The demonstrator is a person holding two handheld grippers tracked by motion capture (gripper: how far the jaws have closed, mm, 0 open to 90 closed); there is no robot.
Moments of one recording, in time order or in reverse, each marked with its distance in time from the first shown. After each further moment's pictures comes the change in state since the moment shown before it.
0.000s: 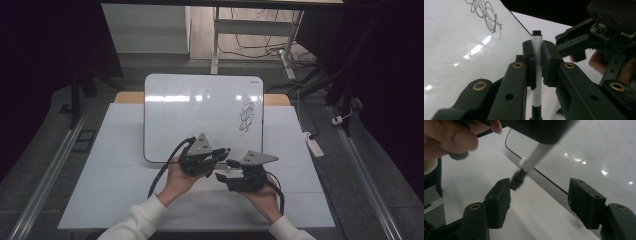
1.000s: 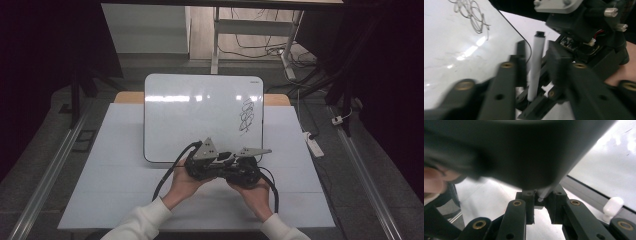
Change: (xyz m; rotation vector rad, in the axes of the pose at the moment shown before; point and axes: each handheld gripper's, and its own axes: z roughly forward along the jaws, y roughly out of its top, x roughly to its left) left arm -0.010 -0.001 0.005 -0.007 -0.031 -0.001; right arm -0.008 0.001 0.020 0.077 0.079 0.220
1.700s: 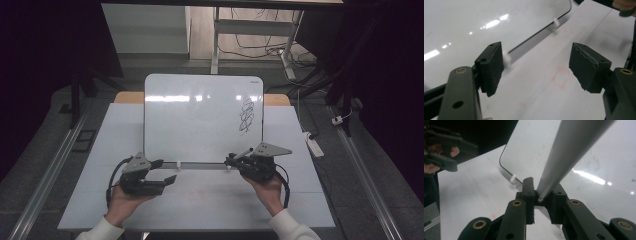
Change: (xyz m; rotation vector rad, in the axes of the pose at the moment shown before) left arm 0.031 -0.105 -0.123 0.080 0.164 -0.238; right arm -0.015 0.007 -0.037 -0.196 -0.059 -0.184
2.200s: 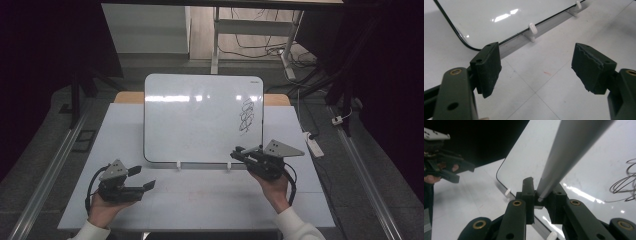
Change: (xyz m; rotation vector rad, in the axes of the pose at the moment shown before) left arm 0.030 -0.040 -0.020 0.020 0.053 -0.065; right arm -0.005 0.010 -0.021 -0.126 -0.023 -0.078
